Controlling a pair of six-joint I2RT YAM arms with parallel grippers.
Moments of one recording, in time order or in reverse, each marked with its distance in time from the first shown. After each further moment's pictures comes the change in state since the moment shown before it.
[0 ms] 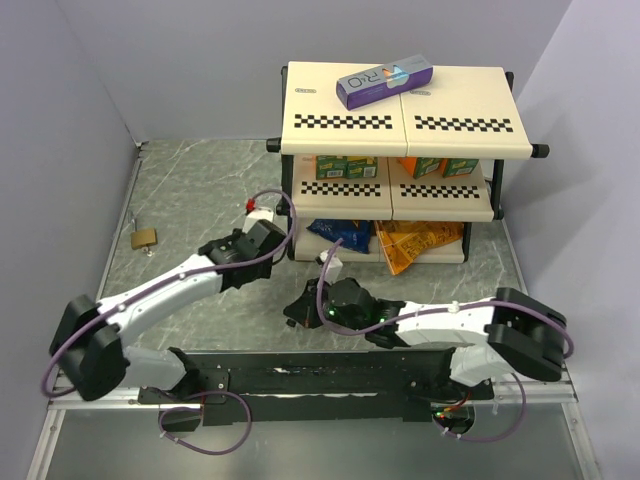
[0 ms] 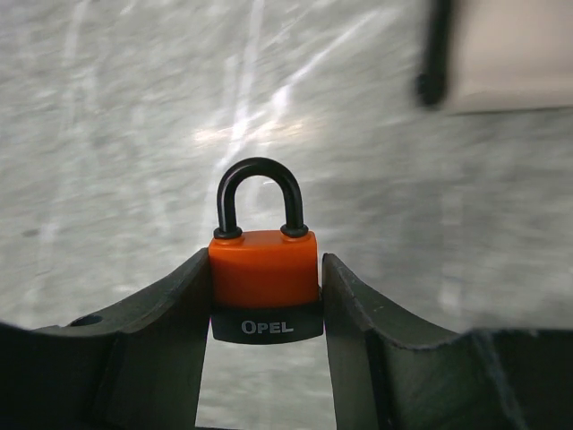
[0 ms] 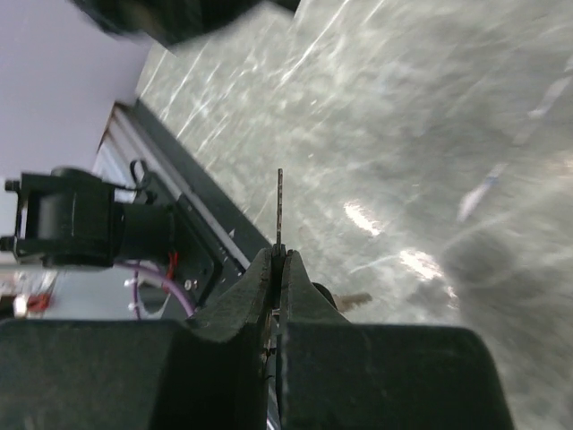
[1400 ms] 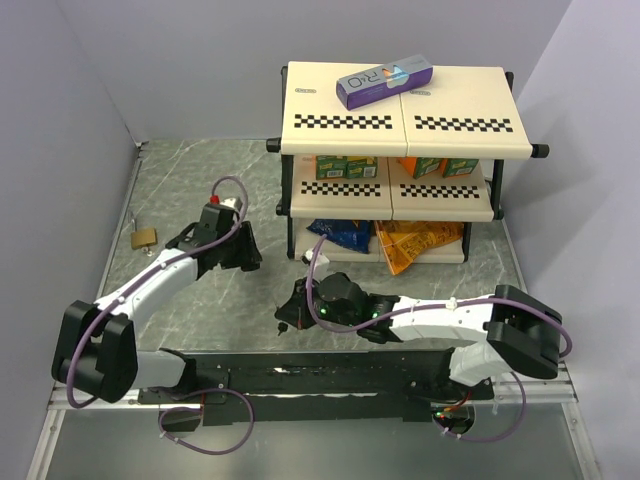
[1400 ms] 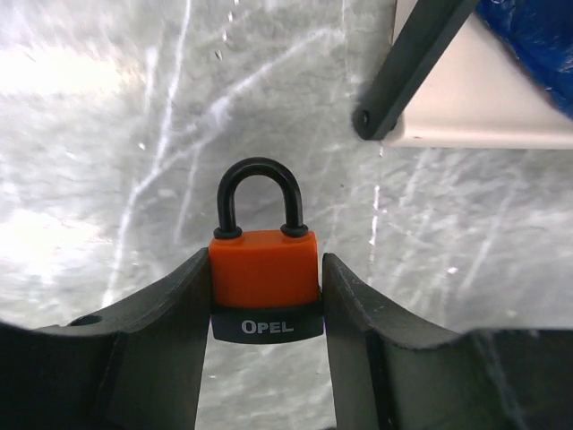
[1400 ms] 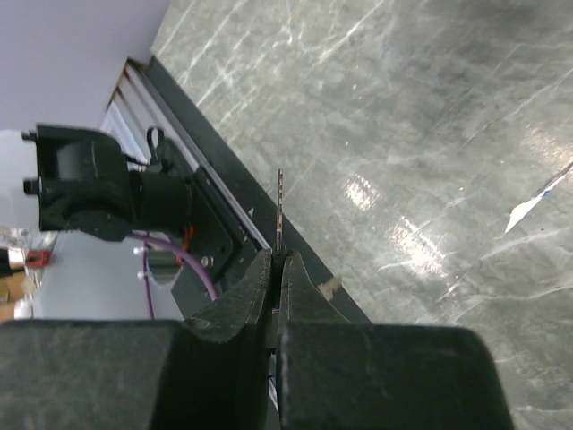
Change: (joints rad) left arm 0.434 -0.041 -0.166 0.303 0.677 -0.046; right arm 0.010 0.047 0.104 -0.081 -0.112 -0.065
